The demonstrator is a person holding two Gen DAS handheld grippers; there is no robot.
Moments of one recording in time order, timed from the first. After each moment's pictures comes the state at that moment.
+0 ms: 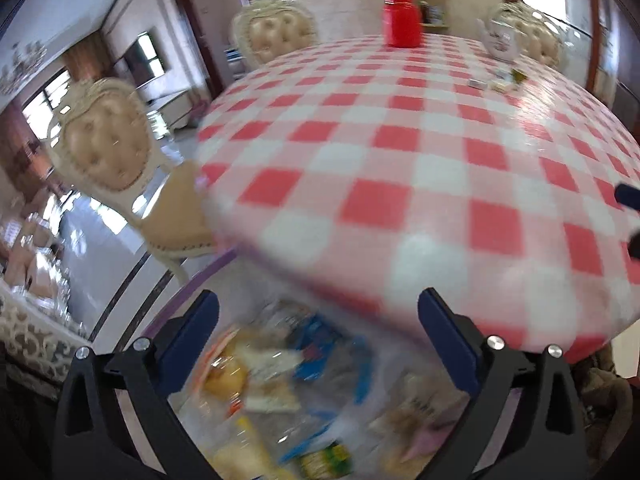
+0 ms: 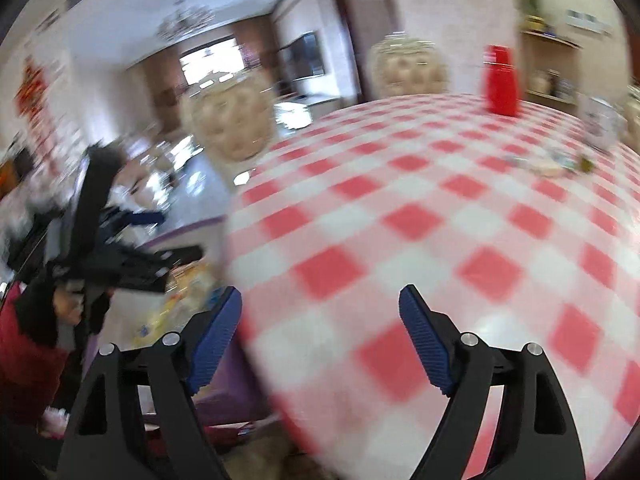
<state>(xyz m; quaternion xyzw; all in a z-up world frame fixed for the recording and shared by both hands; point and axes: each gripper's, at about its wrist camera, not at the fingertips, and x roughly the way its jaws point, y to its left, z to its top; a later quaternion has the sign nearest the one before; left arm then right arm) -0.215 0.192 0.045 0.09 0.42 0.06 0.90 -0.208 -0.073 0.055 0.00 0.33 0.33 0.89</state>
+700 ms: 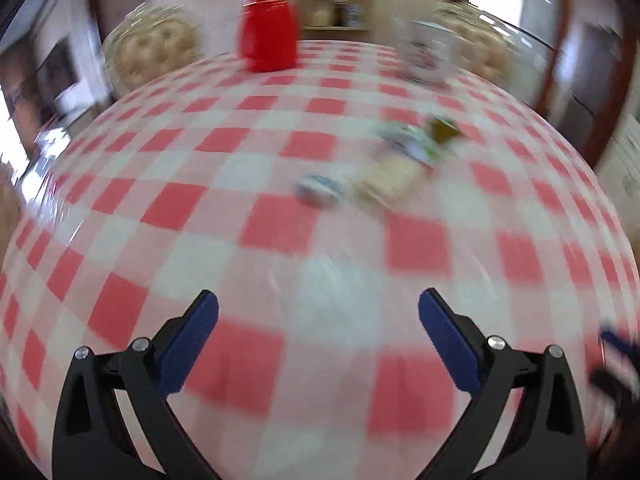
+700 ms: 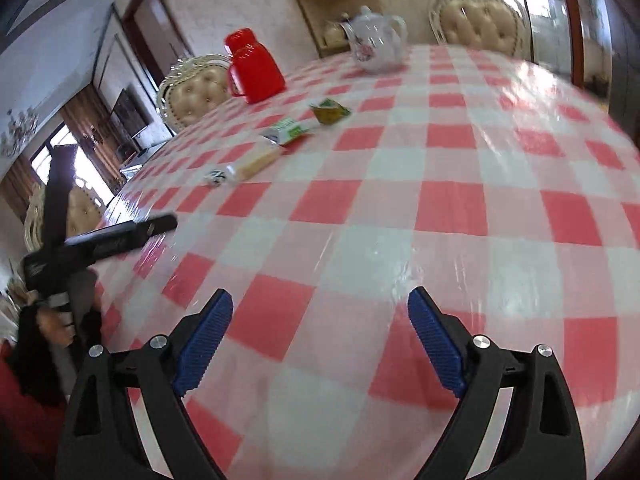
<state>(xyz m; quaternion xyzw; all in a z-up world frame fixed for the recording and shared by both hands) 0.108 -0.027 0.025 0.01 0.43 -0.04 0.90 -0.015 -0.293 0.005 0.16 0.40 0.10 0.90</state>
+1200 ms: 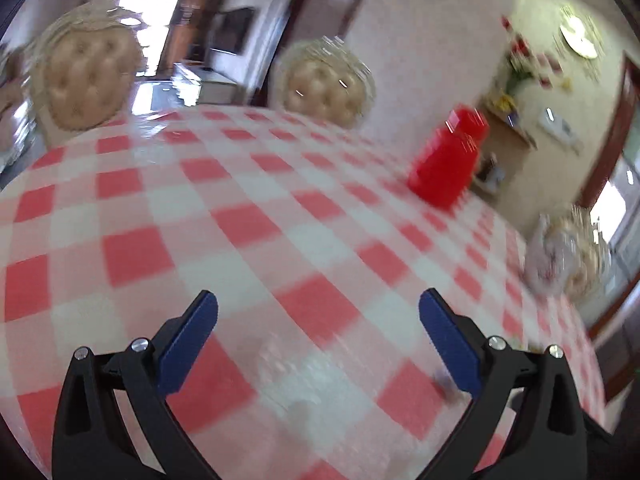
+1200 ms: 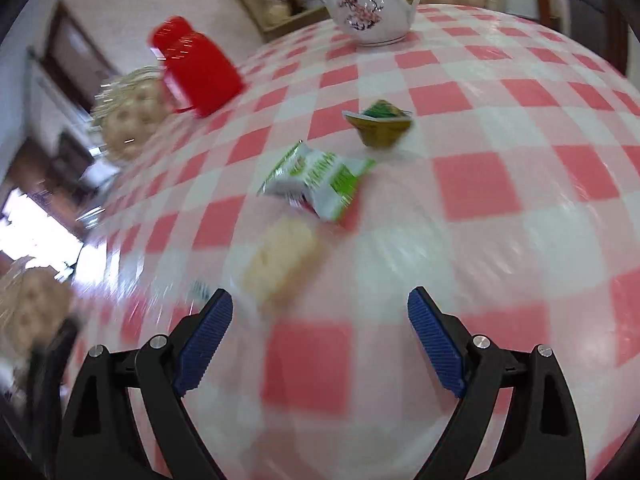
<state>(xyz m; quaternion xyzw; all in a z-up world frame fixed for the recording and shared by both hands) 0.122 0.095 0.040 -0.24 0.25 0.16 0.93 0.192 -0.176 0.001 0.22 0.45 -0.05 0.87</state>
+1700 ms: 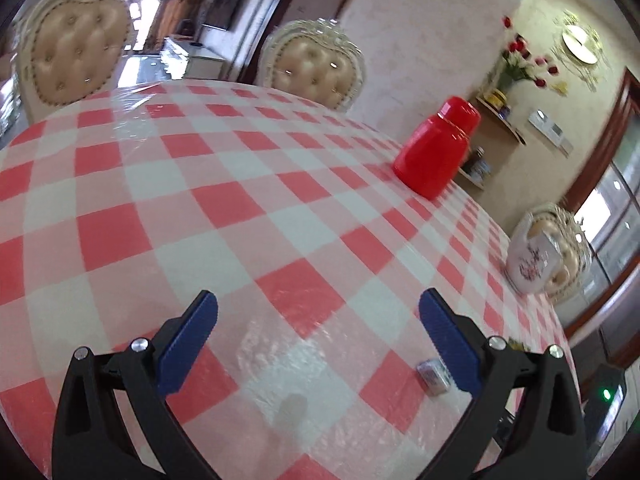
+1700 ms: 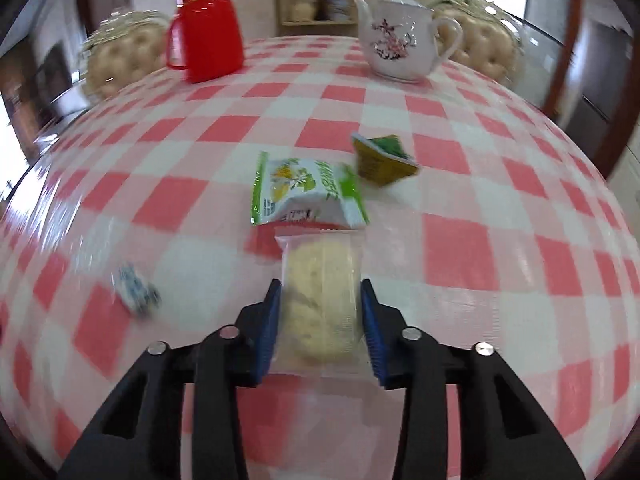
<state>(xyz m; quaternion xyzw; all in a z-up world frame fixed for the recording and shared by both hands) 0.136 0.089 0.032 -0.26 0.29 0.10 0.92 0.171 -0.193 -0.004 0.03 0.43 -0.03 0.90</state>
